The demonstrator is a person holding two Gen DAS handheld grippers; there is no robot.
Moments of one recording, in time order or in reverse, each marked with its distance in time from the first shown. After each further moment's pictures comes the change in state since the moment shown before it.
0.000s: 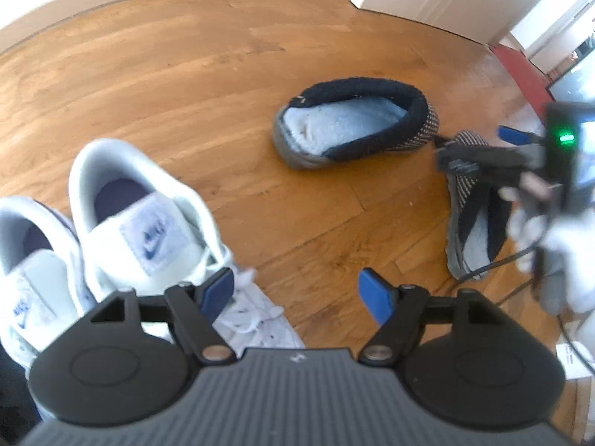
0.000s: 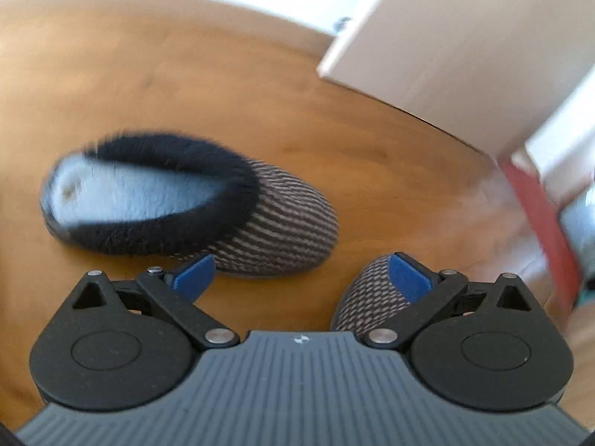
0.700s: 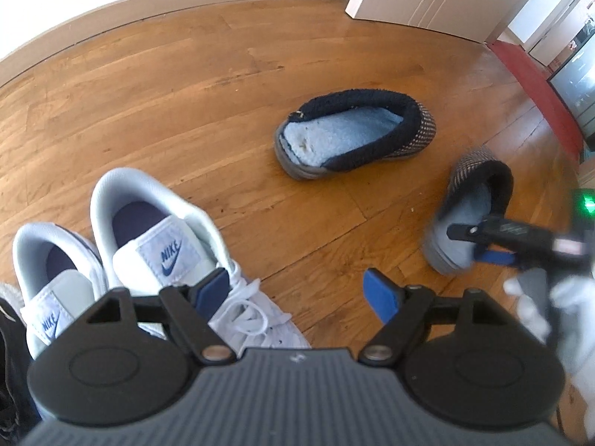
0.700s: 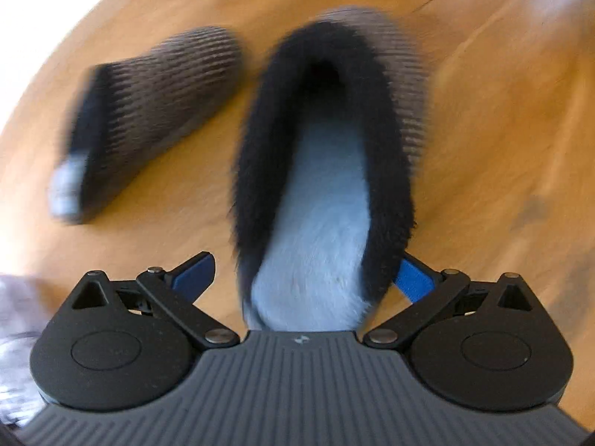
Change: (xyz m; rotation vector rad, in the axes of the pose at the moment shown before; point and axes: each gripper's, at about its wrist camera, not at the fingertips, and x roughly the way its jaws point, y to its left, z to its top) left arm -0.009 -0.010 0.002 0.047 -0.018 0.048; right arm 0.018 -0.066 -0.115 0.762 0.387 0.498
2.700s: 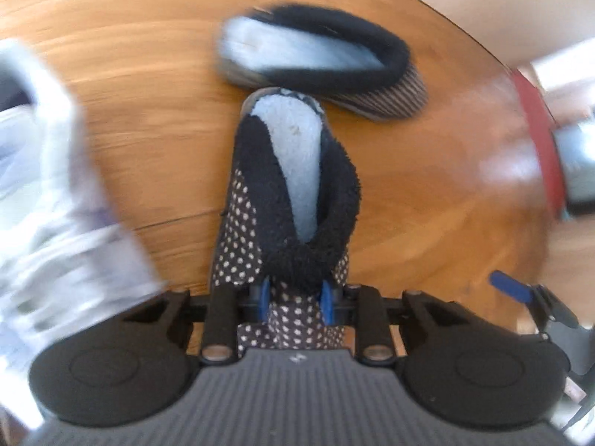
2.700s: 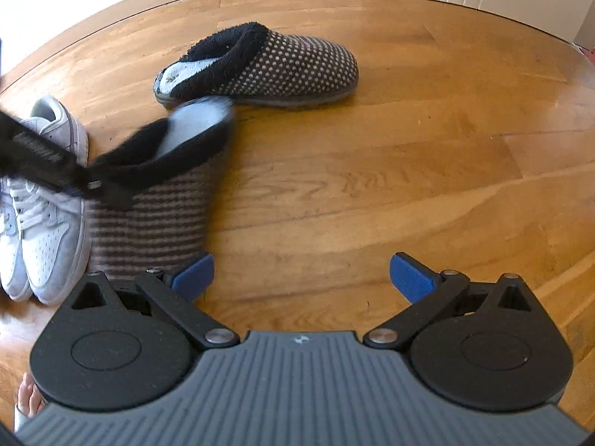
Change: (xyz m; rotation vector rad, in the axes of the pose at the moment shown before) left arm 0.054 -0.002 -0.033 -0.395 0.126 -0.139; right arm -0.065 0.037 -0.038 -0.694 -0.041 -0.150
